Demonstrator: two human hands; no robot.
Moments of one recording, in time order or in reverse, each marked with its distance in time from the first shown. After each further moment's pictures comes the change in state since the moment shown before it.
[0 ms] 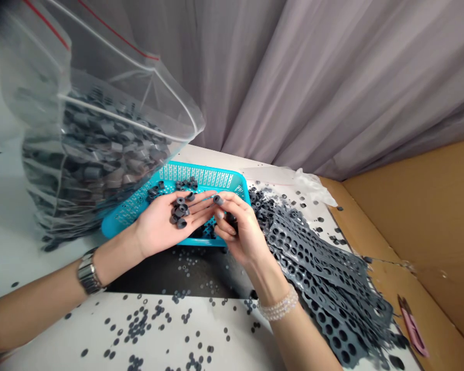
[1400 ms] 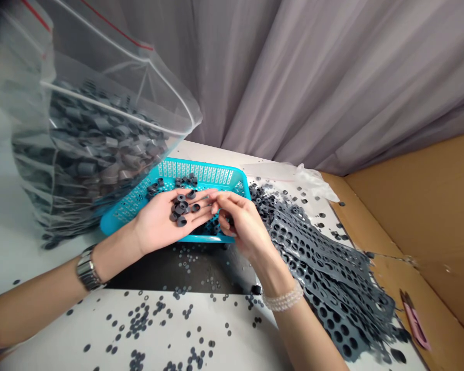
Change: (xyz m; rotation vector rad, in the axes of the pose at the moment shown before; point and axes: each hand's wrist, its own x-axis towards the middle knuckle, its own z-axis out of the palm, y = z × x) left_hand 0.001 -0.001 0.002 -0.024 -0.039 -0.023; right_hand 0.005 -0.001 -0.008 -0.269 0.041 0.028
